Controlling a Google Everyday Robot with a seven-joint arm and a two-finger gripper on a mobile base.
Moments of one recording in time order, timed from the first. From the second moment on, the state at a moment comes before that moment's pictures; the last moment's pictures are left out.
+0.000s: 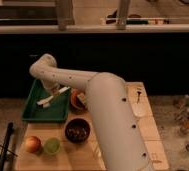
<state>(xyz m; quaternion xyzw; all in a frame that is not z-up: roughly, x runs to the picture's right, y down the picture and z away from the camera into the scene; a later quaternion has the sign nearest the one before) -0.235 0.044 0.877 -0.27 -0.09 -0.29 0.91</state>
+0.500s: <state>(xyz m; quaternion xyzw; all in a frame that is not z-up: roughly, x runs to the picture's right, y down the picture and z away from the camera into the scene) -0.240 0.070 0.897 -0.30 -0.08 -0.29 0.90</state>
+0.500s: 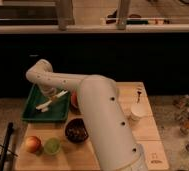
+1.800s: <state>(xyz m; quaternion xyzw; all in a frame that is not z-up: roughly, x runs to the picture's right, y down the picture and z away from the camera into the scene) -0.257 0.082 0.887 -0.30 -0.12 -0.33 0.89</state>
